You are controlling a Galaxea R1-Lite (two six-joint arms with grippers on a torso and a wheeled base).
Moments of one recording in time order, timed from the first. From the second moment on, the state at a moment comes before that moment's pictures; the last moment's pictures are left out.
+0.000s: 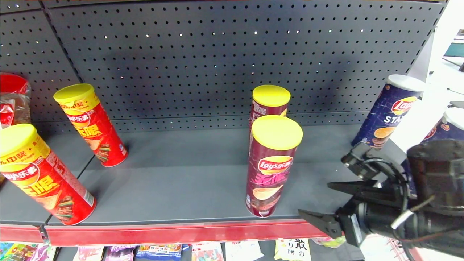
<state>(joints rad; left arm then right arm) 0.00 0.00 0.00 0.00 0.05 -0.03 0.68 1.37 -0.56 -0.24 -0.06 0.01</state>
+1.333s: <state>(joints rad) 0.00 0.00 0.00 0.00 0.05 -0.03 0.17 0.14 -0.03 -0.06 0.09 -0.06</state>
